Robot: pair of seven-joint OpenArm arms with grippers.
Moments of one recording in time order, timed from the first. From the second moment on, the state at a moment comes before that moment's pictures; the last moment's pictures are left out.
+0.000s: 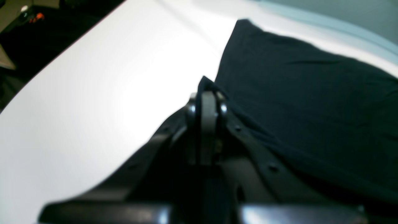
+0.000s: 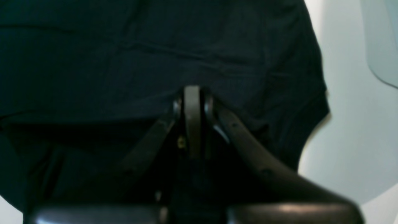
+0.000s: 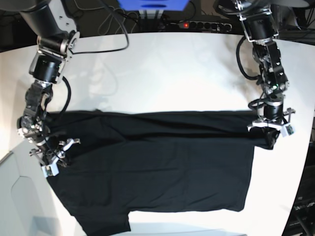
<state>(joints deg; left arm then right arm) 0.6 -15.9 -21.5 80.1 -21.5 -7.8 9.0 20.1 10.1 21.7 68.6 -1.1 39.5 -31.2</state>
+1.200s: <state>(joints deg) -5.4 -16.7 -19.3 76.2 -21.4 -7.9 9.2 22.7 10.1 19.4 68.5 -1.1 39.5 -30.4</state>
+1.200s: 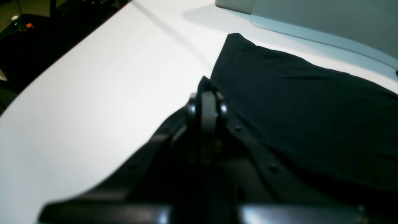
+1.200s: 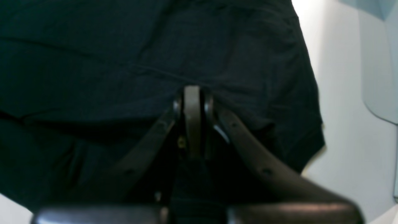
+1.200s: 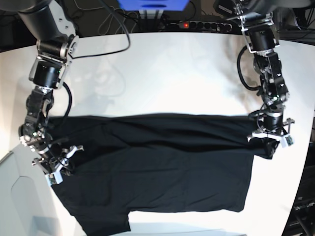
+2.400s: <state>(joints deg) -8.0 -16.7 -16.9 68.7 -21.7 -7.6 8.9 24.5 10.1 22.1 68.5 -1.1 39.5 -30.6</state>
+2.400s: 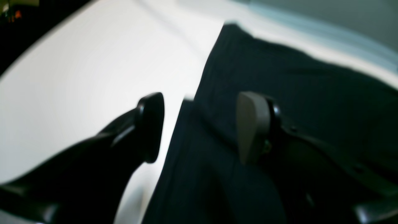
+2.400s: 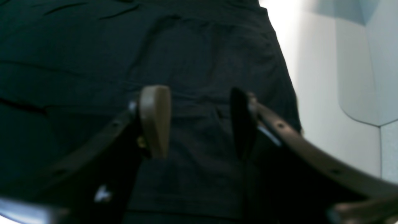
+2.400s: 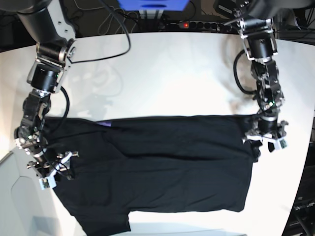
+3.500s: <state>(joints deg) -0.8 -15.4 -17.7 64.9 -26.9 -7.9 8.7 11.7 16.6 33.0 64.9 -0.8 39.5 -30.0</state>
